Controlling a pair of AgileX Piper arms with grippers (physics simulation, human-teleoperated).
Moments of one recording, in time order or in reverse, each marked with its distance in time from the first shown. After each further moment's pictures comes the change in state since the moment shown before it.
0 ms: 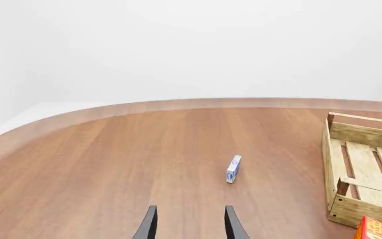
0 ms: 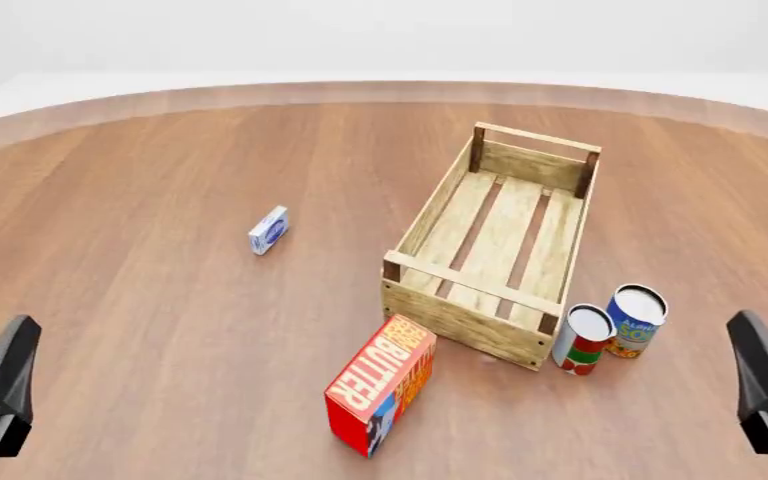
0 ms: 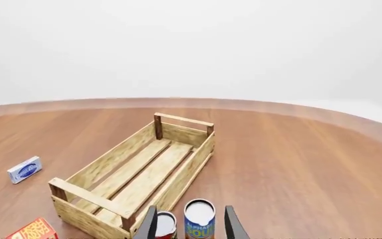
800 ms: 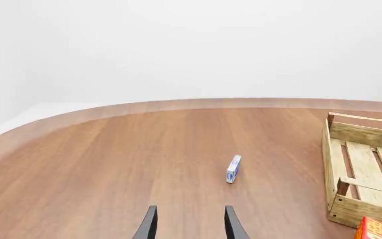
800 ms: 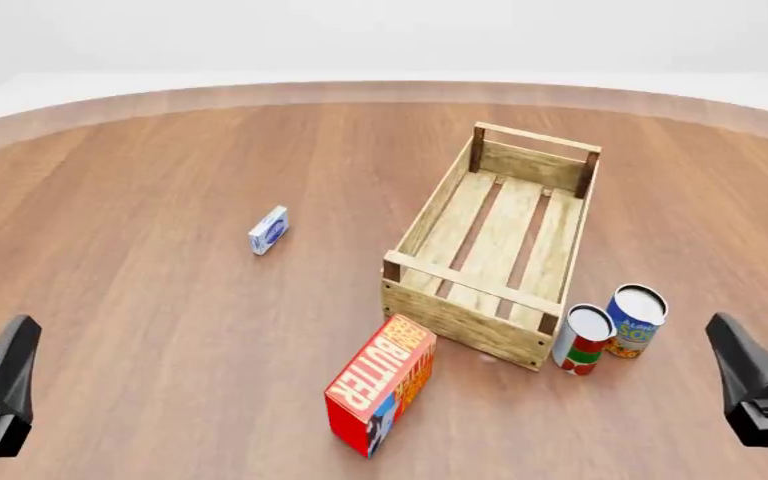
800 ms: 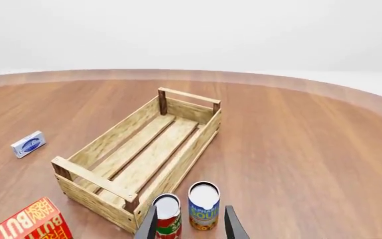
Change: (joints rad) left arm 0.000 0.000 0.000 0.000 0.000; right arm 0.028 0.110 -0.055 0.082 -0.006
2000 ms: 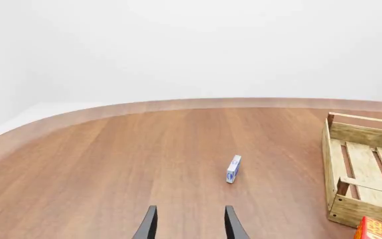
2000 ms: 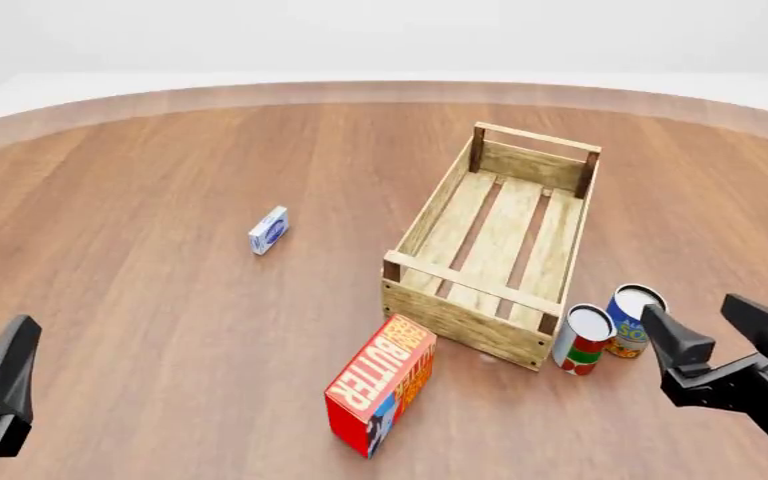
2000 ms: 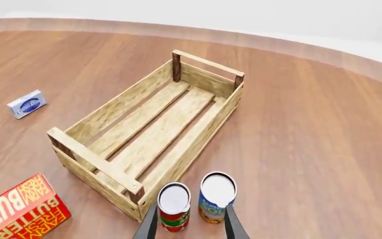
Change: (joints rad) left arm 0.000 0.000 0.000 0.000 0.000; right arm 0.075 0.466 -0.008 -0.275 -0.047
